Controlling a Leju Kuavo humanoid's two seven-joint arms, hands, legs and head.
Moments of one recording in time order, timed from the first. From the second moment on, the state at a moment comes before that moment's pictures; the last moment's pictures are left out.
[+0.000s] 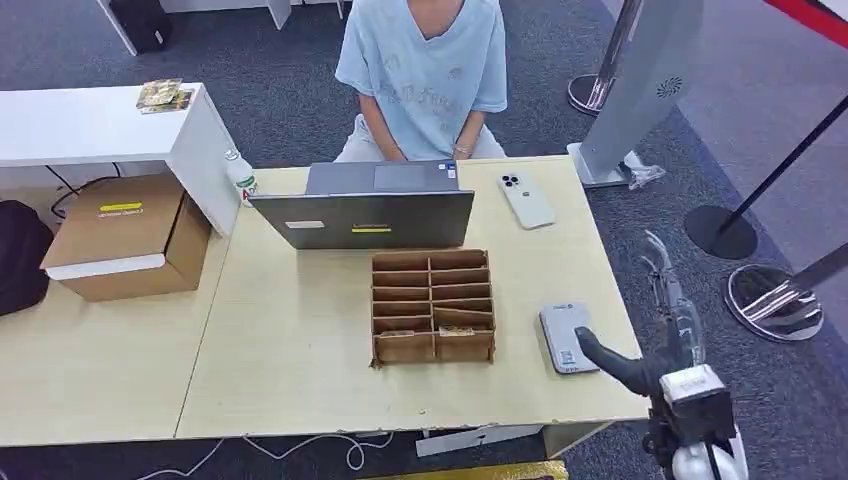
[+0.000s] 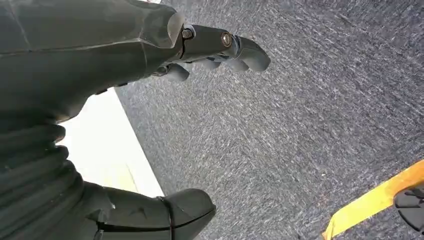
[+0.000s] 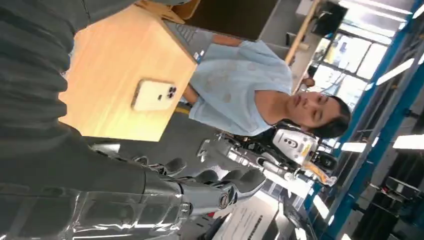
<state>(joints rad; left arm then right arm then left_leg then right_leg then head) -0.04 0.06 0.81 -0.19 -1.48 -0.08 -0.03 0.13 -0.16 0.09 -1.85 0.29 -0.16 -0.38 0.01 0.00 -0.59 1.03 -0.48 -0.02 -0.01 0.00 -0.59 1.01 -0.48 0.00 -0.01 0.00</state>
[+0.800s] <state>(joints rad) -0.04 0.04 0.69 -0.19 -1.48 -0.07 0.02 0.17 -0.03 0.18 -1.88 1.14 -0.62 -0.13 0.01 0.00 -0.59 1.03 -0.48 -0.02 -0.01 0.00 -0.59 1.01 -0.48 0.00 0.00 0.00</state>
